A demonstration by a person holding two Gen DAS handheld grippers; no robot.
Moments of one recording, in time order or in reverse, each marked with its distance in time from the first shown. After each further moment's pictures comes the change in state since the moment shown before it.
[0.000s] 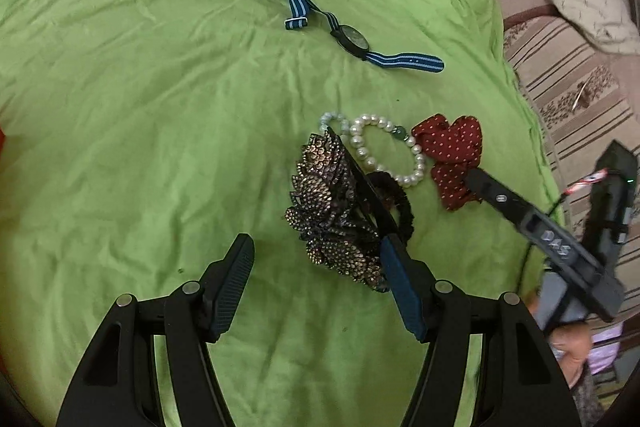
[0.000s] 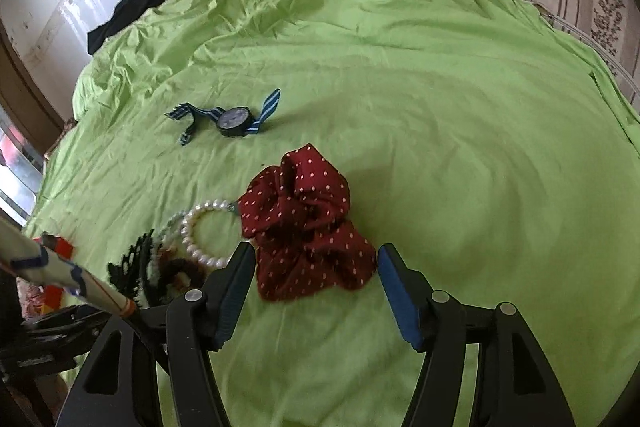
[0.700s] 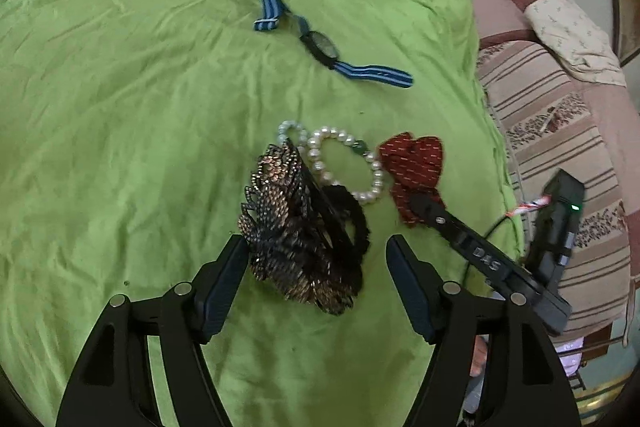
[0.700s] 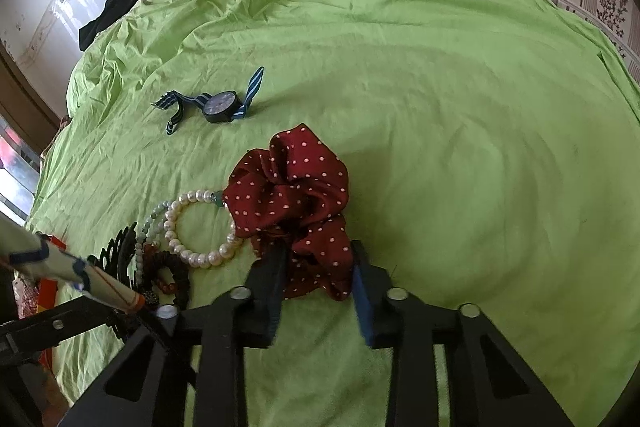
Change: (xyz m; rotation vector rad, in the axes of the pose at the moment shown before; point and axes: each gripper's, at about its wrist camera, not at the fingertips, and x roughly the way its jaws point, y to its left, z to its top) left arm 0.010 -0.006 0.008 -0.058 -0.007 -0.133; right arm 0.016 -0.009 -0.005 0.026 0.041 0.018
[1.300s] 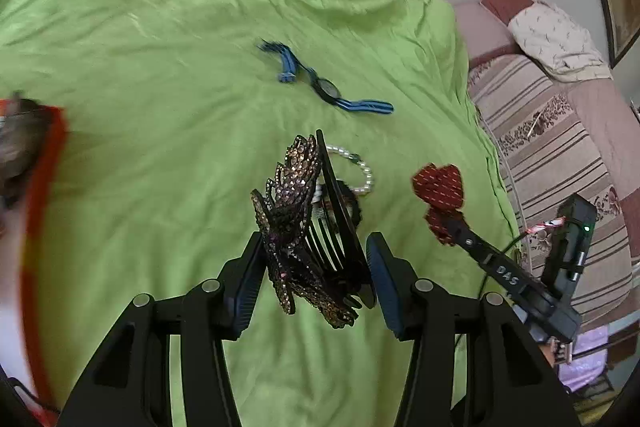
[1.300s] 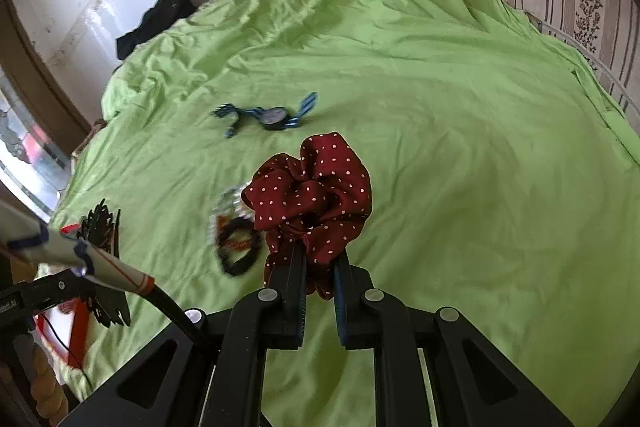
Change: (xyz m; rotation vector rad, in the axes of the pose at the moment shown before) left arm -0.110 -0.015 -0.039 0.046 -0.144 0.097; right arm -0.085 0.023 -0.031 -0.027 -0.073 0.059
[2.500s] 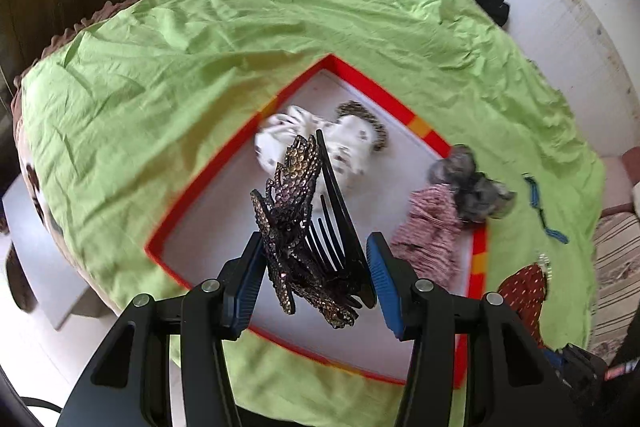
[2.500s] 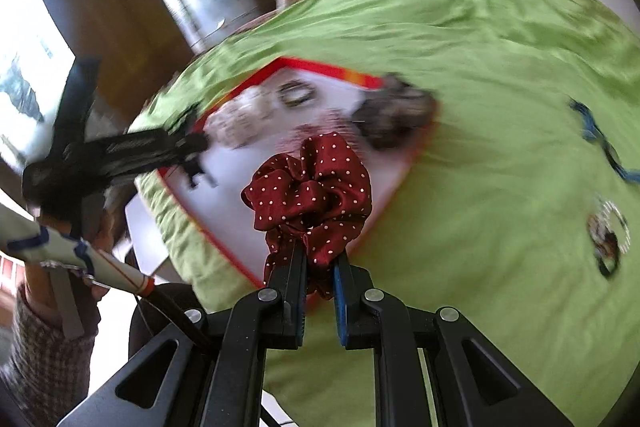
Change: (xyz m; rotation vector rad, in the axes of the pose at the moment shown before) left arm -0.206 0.296 -0.058 -0.422 -0.198 0.426; right arm 0.012 0.356 -0.125 -0.615 0.258 0.360
